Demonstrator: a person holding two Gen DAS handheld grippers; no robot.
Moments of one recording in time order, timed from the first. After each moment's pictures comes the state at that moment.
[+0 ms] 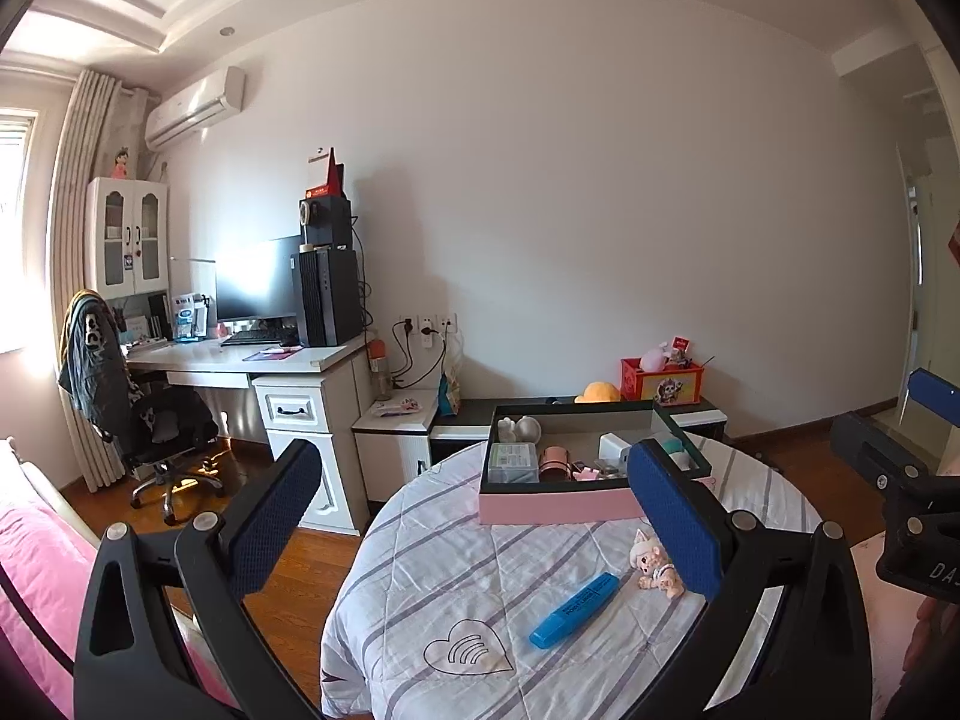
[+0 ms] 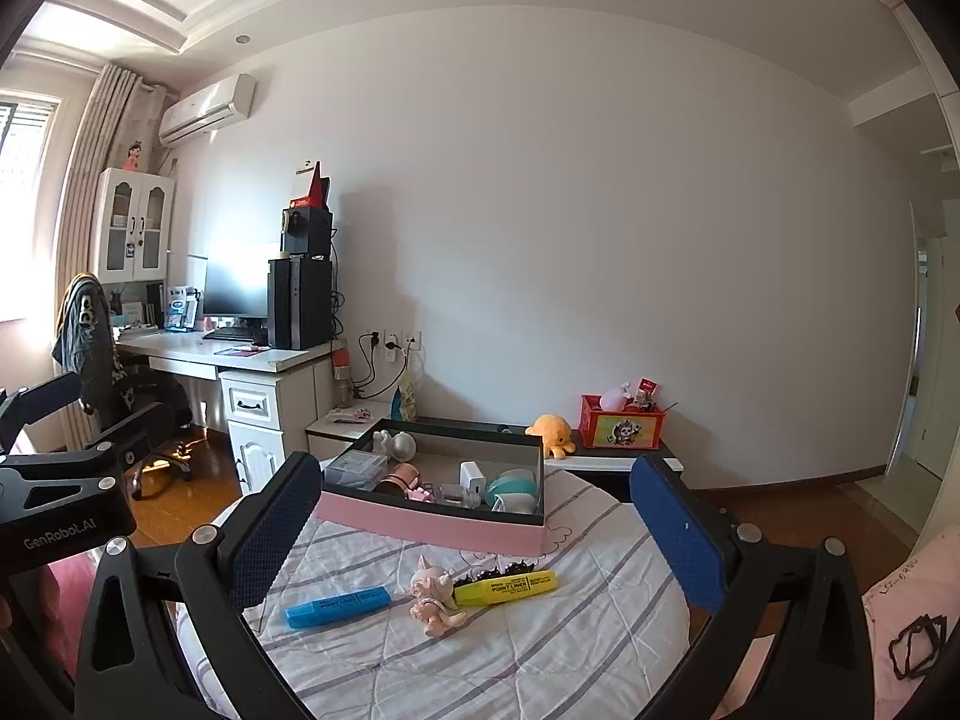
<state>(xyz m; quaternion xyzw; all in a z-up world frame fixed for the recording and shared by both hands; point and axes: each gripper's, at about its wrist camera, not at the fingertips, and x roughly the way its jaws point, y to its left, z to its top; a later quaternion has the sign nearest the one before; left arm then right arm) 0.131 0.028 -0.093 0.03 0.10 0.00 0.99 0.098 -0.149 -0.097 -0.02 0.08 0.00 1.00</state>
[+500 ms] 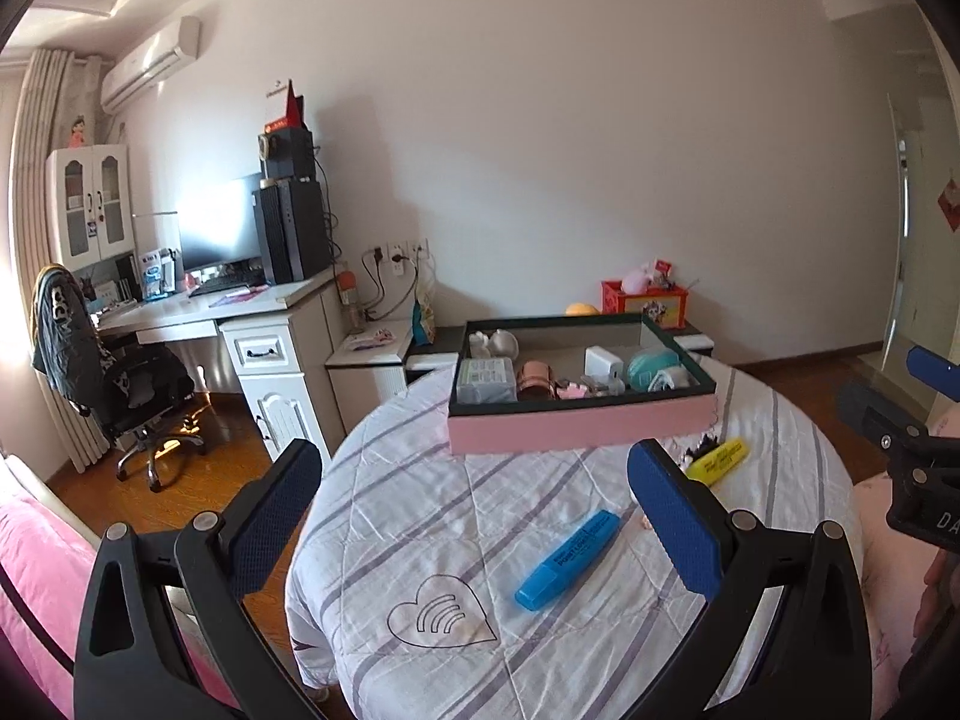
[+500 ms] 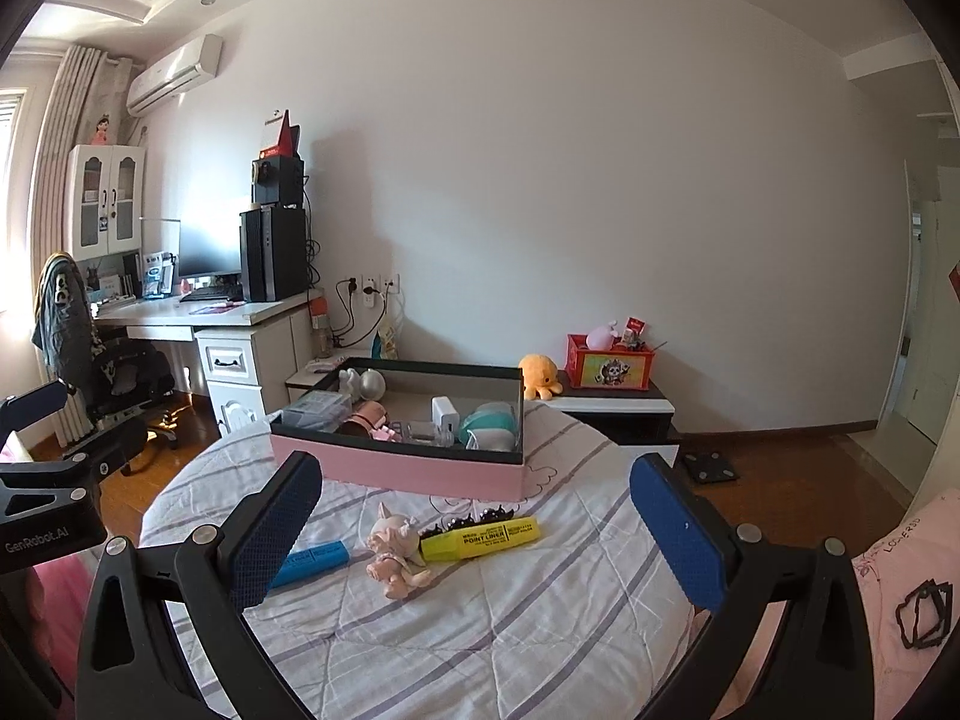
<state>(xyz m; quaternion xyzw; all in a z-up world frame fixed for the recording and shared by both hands) 0.189 0.010 -0.147 0.05 0.20 -0.03 0.98 0.142 -0.176 -0.137 0.00 0.15 -0.02 0.99</state>
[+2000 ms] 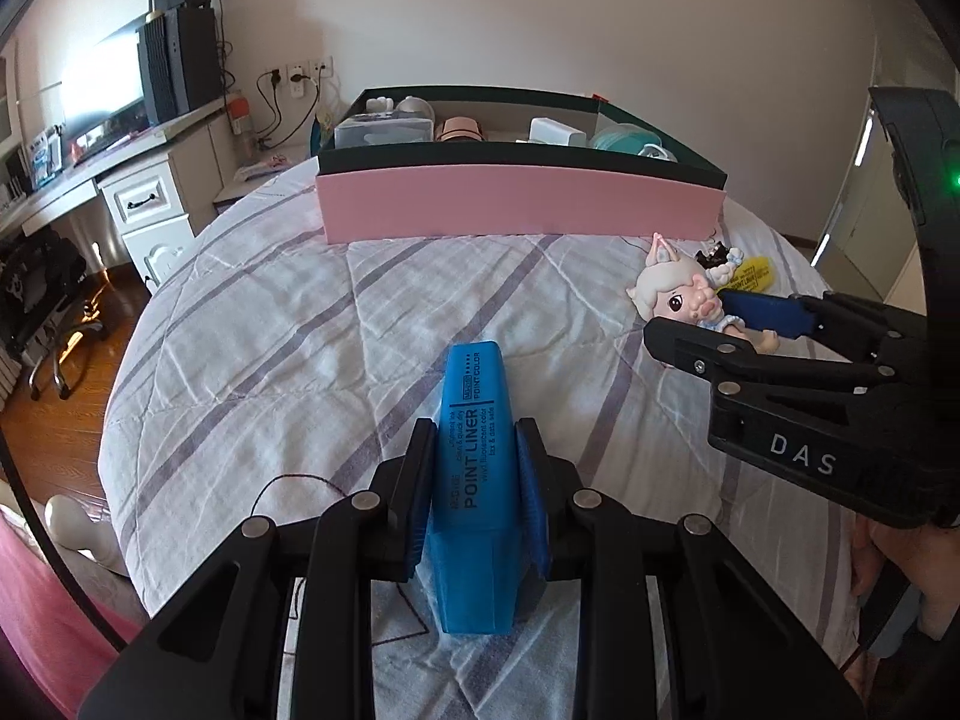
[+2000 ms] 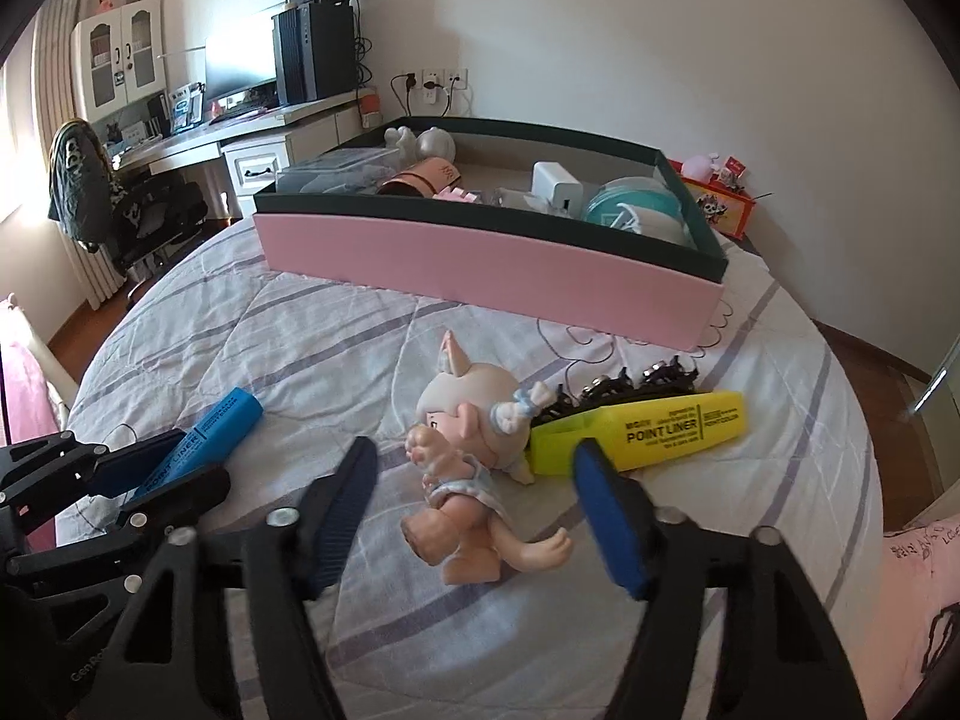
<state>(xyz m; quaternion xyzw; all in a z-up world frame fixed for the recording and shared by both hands) 0.282 -0.002 -0.268 0.03 0.39 -0.14 0.91 0.284 -0.131 -0.250 -0.03 0.39 0.06 0.92</state>
